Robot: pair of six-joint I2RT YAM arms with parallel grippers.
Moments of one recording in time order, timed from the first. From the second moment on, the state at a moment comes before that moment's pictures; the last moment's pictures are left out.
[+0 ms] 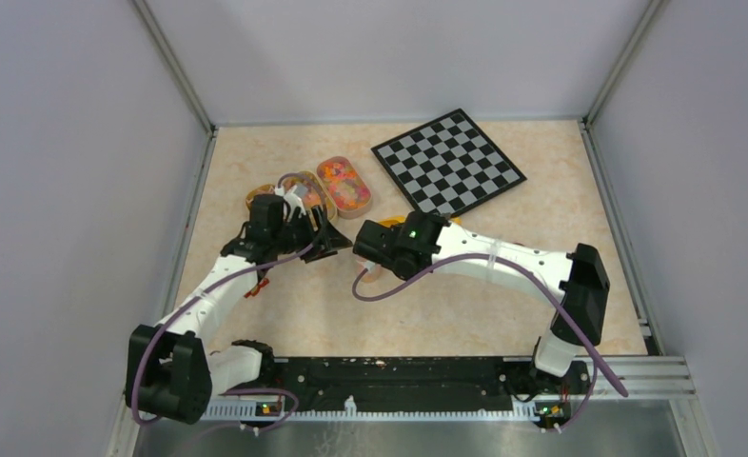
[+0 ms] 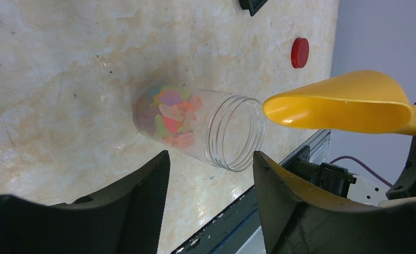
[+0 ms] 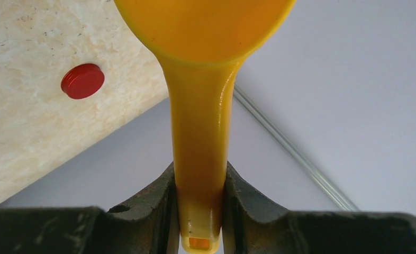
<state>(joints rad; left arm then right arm) -0.22 1.15 0.69 -0.23 0.58 -0.68 1.17 1.70 1.59 -1.32 0.93 -0.65</state>
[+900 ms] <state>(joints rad) -0.20 1.02 0.81 -0.21 0.69 -0.67 1.07 1.50 1.63 -1.15 0.39 -0.55</state>
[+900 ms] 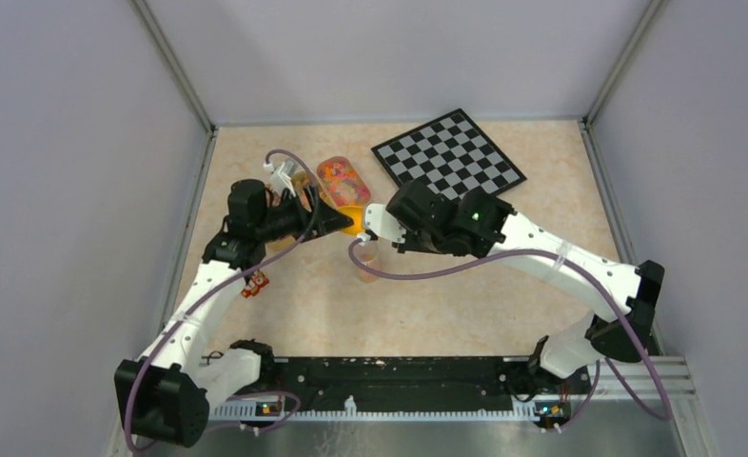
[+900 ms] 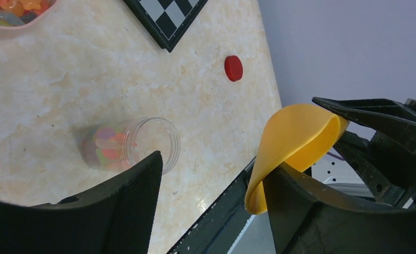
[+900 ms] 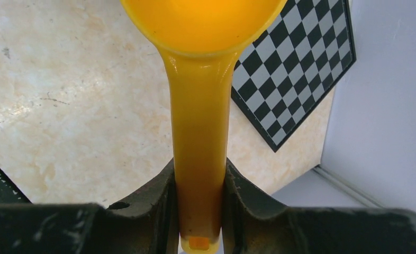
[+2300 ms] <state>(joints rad) -0.17 1.09 0.61 0.07 1.09 -1.34 0.87 0.84 0.75 -0.04 -0.26 -0.29</state>
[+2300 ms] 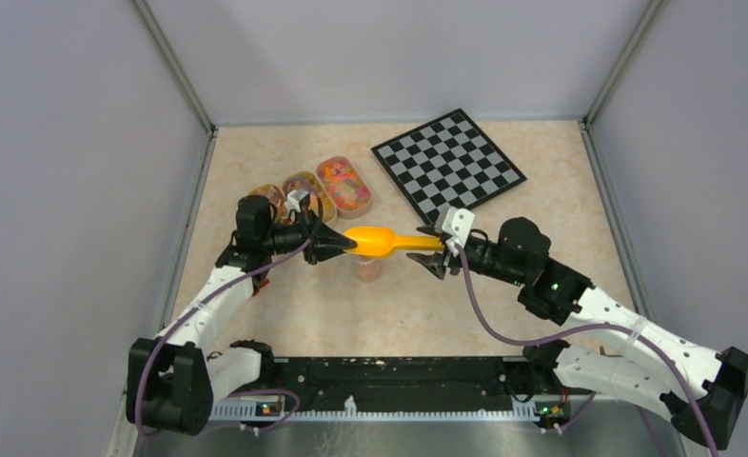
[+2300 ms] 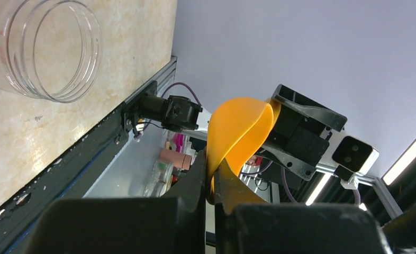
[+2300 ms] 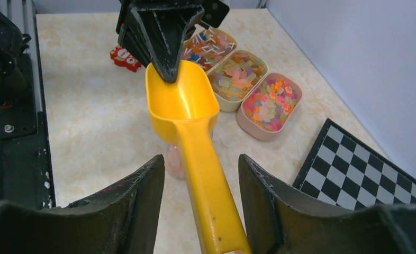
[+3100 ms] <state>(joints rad) -0.17 1.09 0.53 0.27 1.11 -1.52 0.78 0.85 0.72 0.03 -0.40 -0.21</state>
